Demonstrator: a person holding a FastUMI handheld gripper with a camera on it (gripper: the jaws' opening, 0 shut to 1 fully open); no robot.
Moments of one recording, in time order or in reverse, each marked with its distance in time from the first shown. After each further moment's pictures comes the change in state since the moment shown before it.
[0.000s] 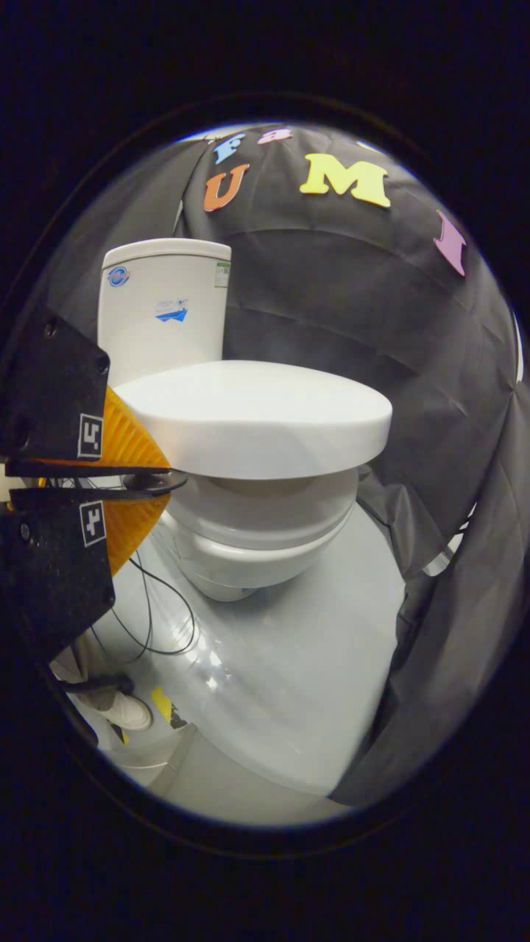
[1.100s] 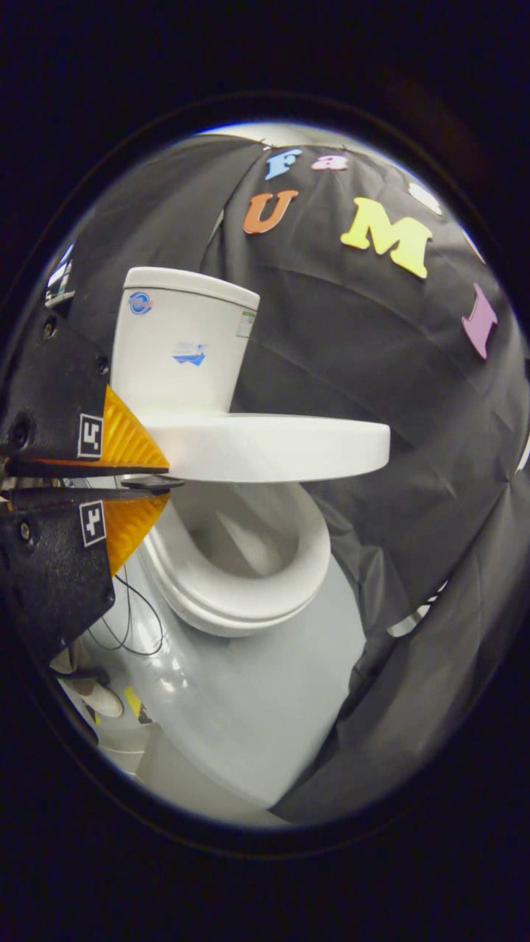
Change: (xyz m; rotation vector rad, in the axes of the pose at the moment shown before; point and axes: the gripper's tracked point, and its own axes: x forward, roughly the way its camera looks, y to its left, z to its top) arm -0.040 0.082 -0.014 -0.201 -0.052 0.082
